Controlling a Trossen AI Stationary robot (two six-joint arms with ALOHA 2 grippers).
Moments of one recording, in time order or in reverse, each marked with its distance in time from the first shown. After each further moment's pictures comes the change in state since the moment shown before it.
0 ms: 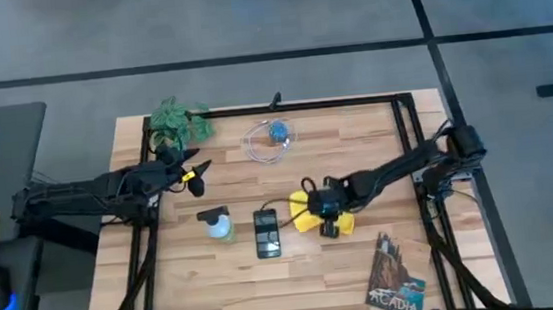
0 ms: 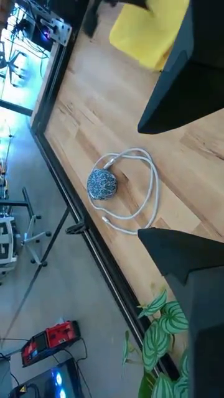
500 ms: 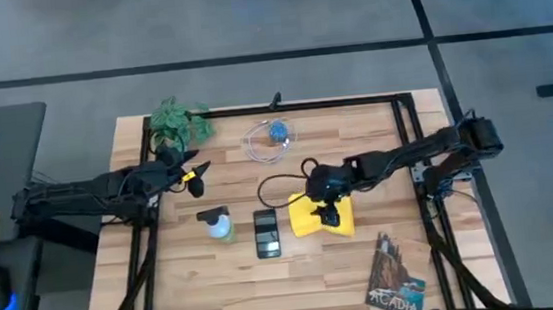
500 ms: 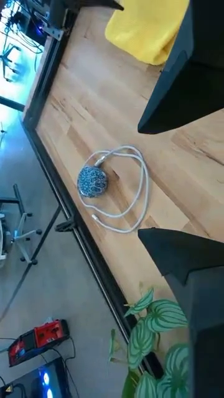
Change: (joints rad) left arm 0.000 0.000 0.000 -0.042 0.001 -0.041; right arm -0.109 -0.149 -0.032 0.120 -0.131 -0.244
